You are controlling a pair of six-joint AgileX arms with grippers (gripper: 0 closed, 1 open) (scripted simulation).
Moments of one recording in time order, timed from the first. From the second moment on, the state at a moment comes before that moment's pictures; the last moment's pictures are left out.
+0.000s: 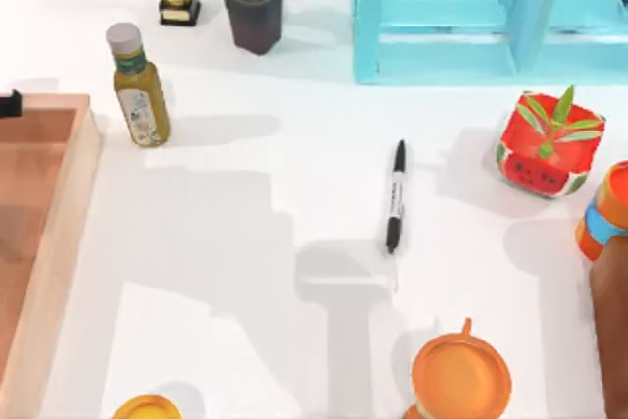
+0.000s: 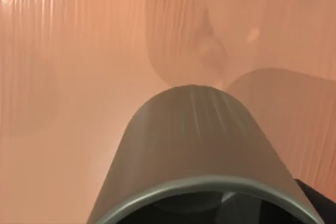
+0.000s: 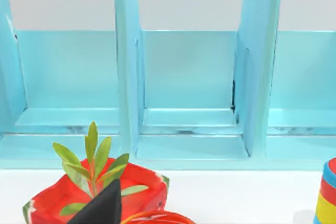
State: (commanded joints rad) left arm 0.14 1.84 1.41 -1.00 -0.01 0.05; right arm 0.00 0.00 0.00 0.00 0.00 0.00
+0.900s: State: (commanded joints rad) left arm -0.26 1.78 1.69 -1.48 0.00 -0.23; right arm 0.00 0.00 0.00 0.00 0.00 0.00
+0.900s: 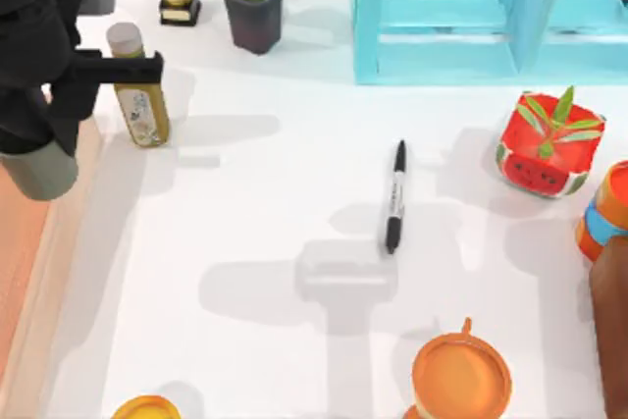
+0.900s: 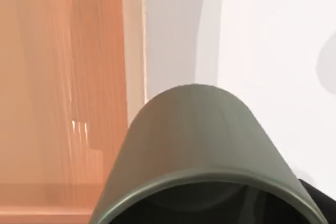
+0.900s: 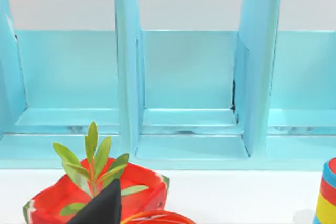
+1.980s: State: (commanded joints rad) left arm -0.47 1.98 1.58 -1.16 -0.02 -0.45; right arm 0.00 0.00 0.00 0.00 0.00 0.00
